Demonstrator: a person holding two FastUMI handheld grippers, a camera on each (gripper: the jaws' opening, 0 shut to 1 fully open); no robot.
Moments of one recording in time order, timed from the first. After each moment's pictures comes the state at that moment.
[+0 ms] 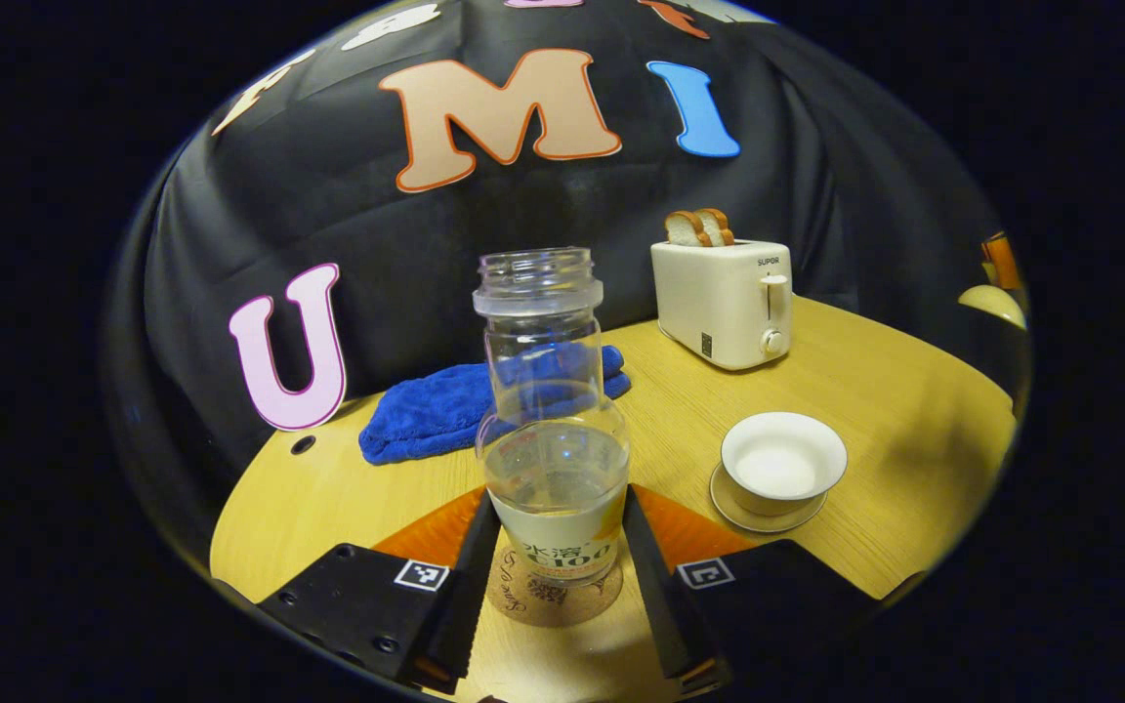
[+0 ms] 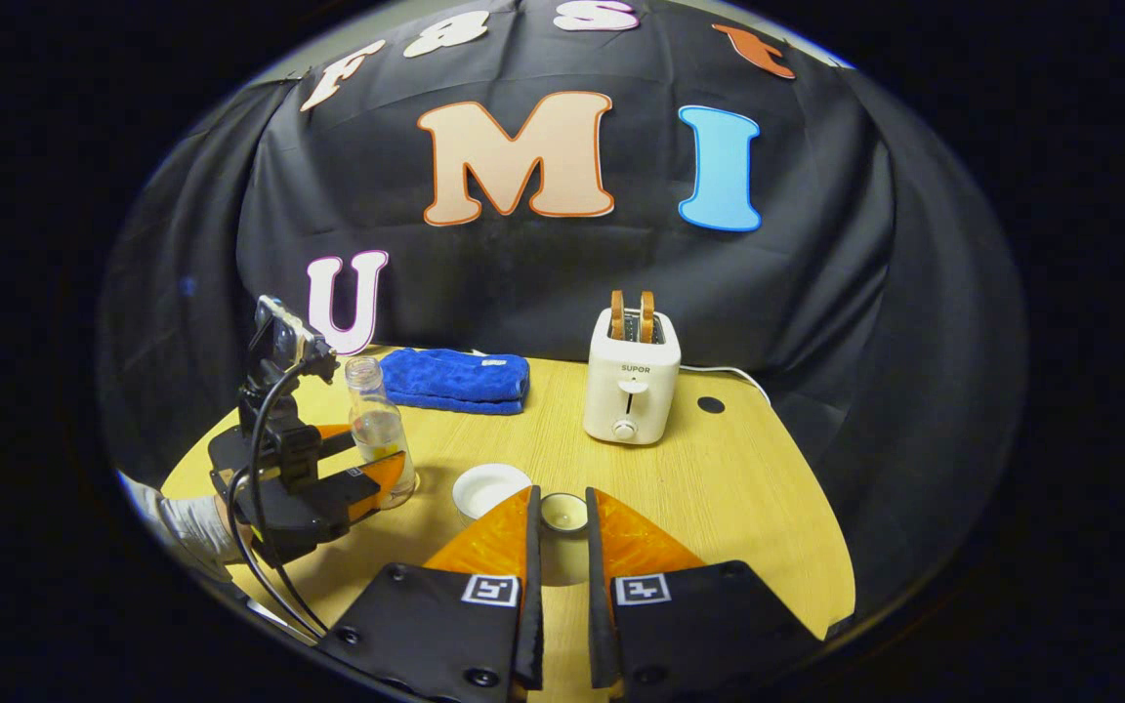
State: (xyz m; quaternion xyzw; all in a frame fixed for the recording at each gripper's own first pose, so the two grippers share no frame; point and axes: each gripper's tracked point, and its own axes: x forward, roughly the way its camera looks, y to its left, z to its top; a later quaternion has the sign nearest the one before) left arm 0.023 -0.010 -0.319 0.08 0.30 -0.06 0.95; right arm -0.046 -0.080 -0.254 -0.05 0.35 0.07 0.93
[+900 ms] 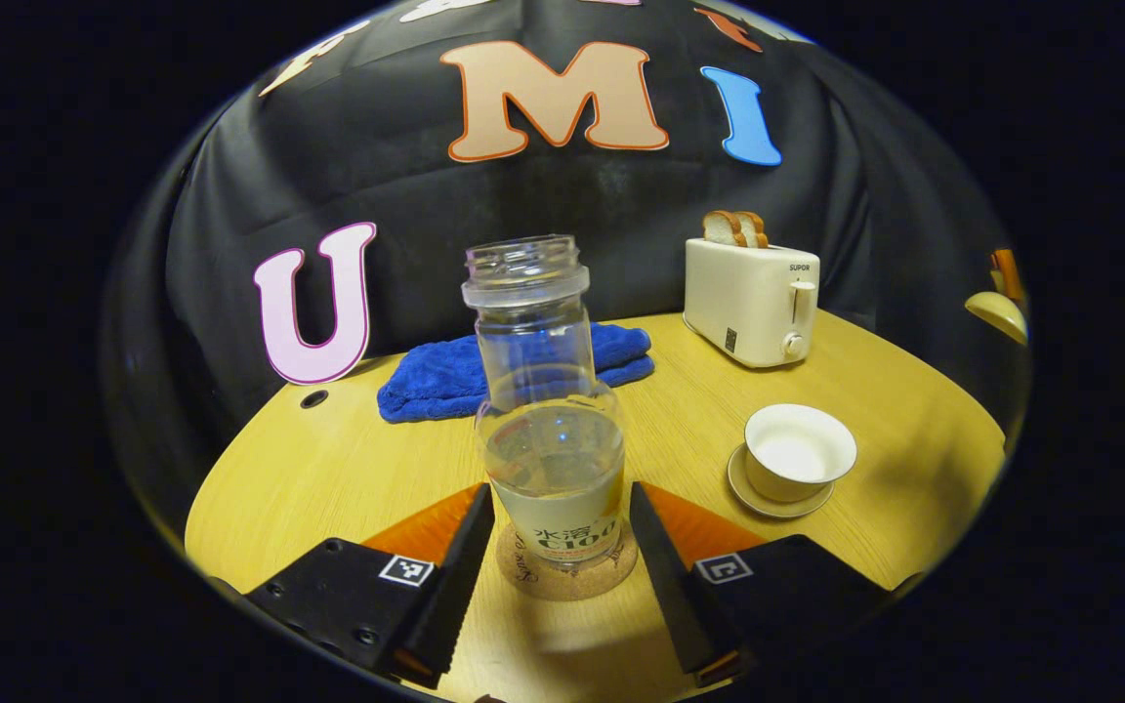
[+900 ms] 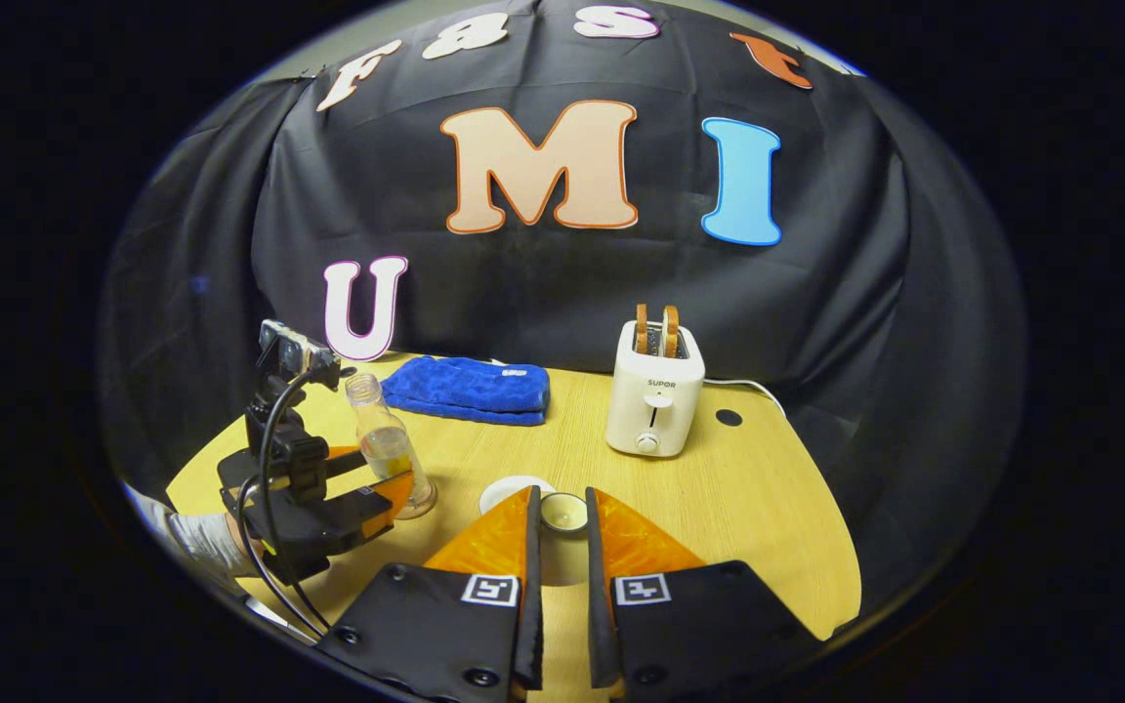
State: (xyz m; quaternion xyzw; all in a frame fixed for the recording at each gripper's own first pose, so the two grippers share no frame) left arm 0.005 0.007 -0.322 0.04 0.31 -0.03 0.95; right arm -0.046 -0.055 -0.249 -0.04 0.34 0.09 0.94
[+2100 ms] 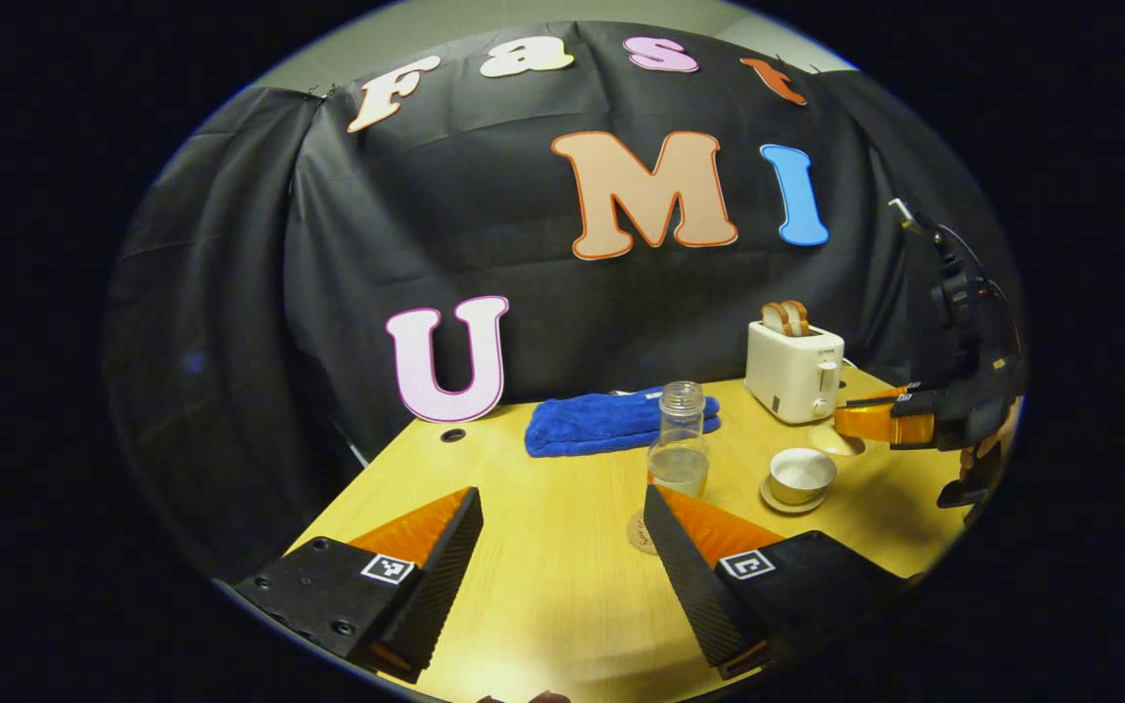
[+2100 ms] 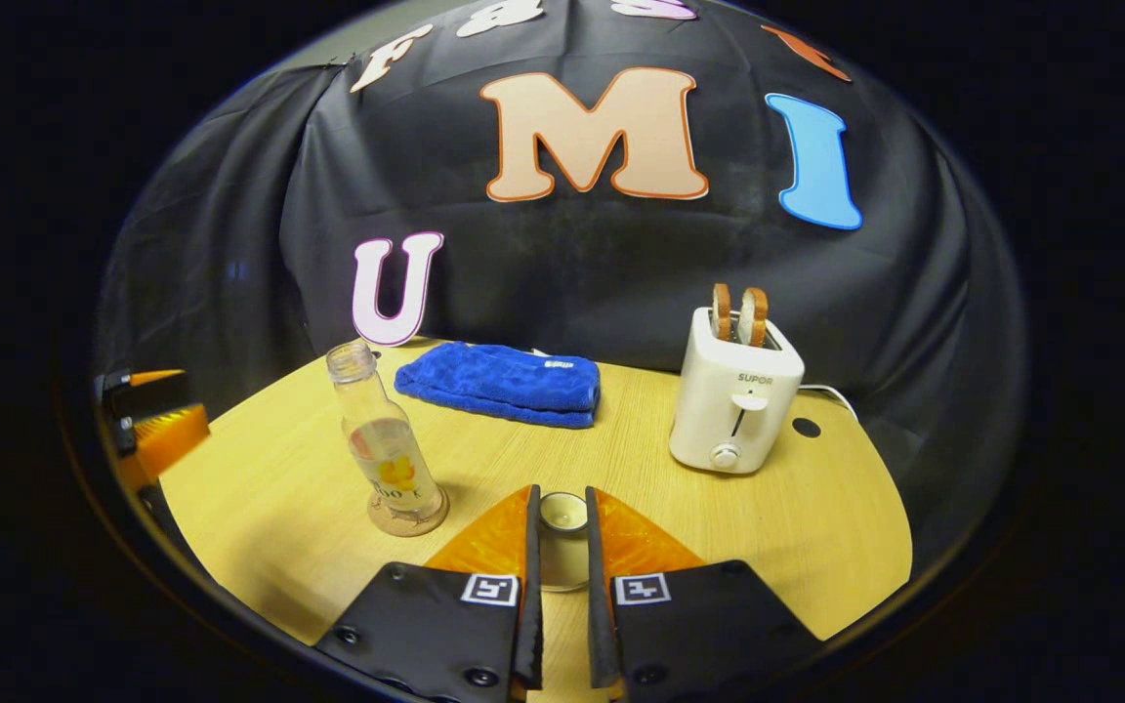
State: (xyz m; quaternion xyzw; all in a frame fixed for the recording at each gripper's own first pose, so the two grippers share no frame) left arm -0.092 0.095 -0.176 0.06 0.23 0.09 0.97; right arm 0.005 -0.001 -0.344 -0.04 0.34 0.17 0.93
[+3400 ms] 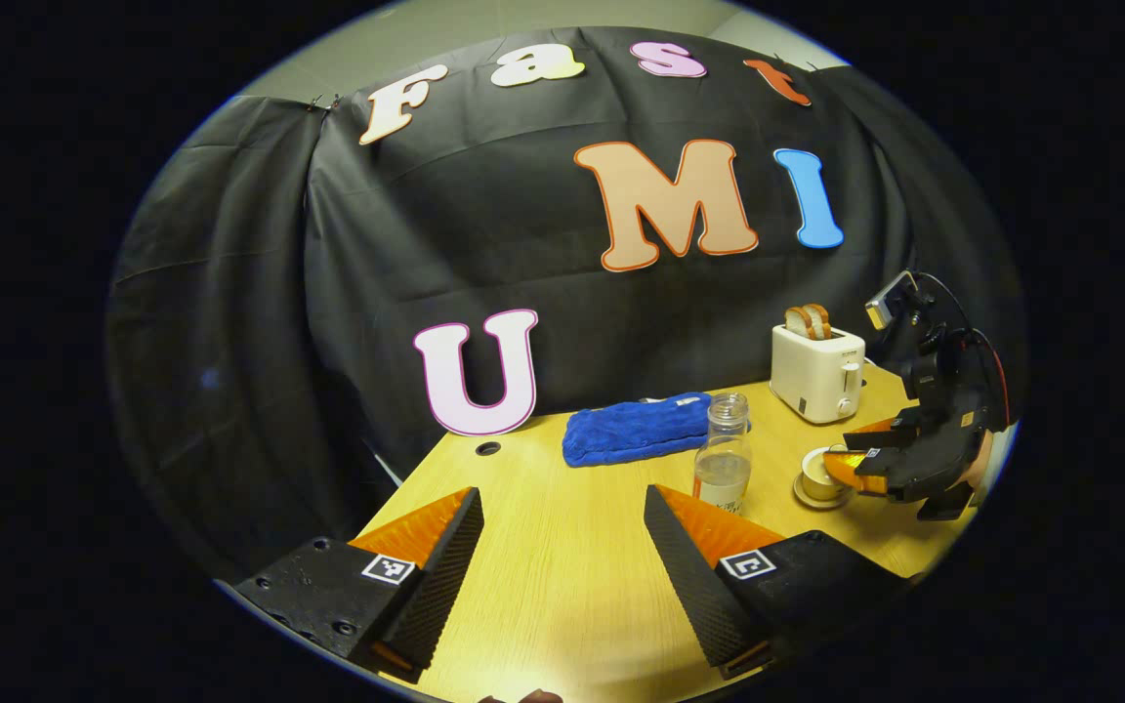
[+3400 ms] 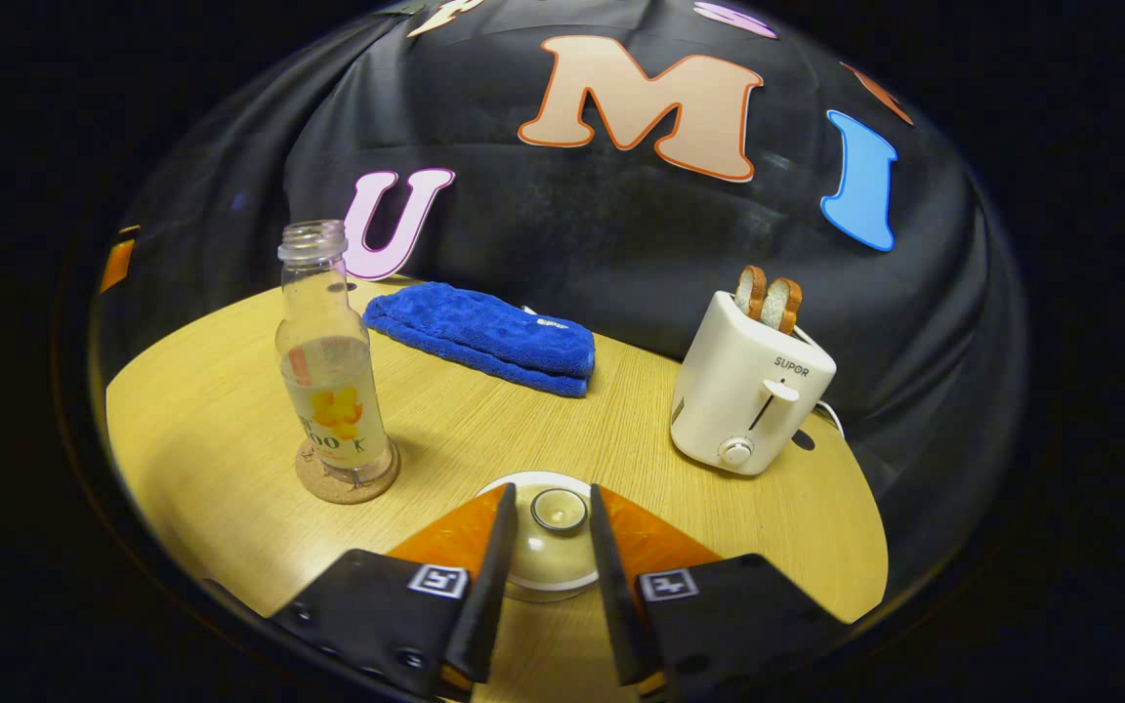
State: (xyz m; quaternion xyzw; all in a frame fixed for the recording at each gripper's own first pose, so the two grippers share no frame) left arm -0.089 0.121 -0.155 0.09 0.22 0.09 0.97; right arm 0.009 0.005 -0.397 -0.13 0.34 0.15 0.92
